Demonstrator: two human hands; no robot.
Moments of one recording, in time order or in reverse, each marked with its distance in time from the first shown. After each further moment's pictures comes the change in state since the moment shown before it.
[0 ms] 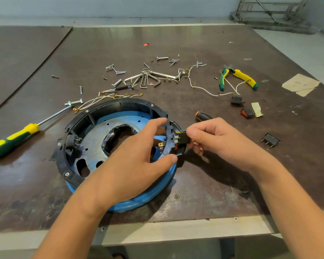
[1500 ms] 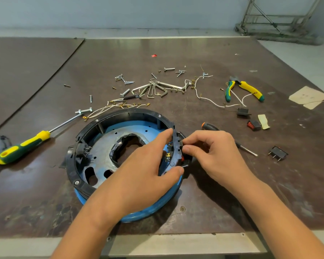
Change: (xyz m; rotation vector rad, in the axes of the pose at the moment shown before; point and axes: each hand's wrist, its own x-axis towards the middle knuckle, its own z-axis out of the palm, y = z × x) left_hand 0.003 -0.007 0.004 0.080 0.035 0.069; right_hand 0.009 0.003 0.030 -0.392 0.400 -0.247
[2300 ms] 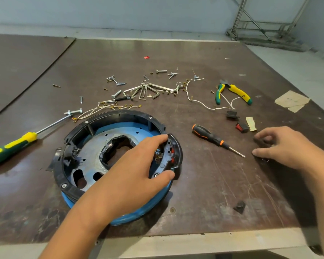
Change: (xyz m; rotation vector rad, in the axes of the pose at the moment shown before) left_hand 0.000 0.002 0.000 0.002 -0.016 0.003; right_hand -0.006 0.069 -0.140 -0.585 -0.153 0.786
